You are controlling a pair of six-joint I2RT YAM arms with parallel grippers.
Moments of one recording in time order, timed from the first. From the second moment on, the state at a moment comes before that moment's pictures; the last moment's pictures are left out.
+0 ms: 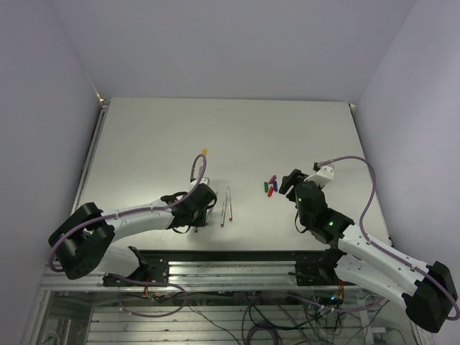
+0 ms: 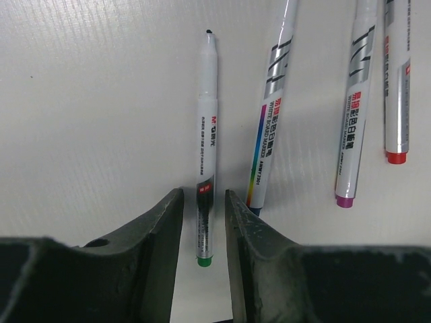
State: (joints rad) left arm -0.88 1.35 0.61 -0.34 -0.28 -0.66; right arm 0.74 0.80 0.44 -0.05 0.75 0.63
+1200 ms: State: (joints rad) left arm -0.93 1.49 0.71 -0.39 -0.40 -0.71; right arm 0.74 0.82 0.44 -0.03 0.73 0.62
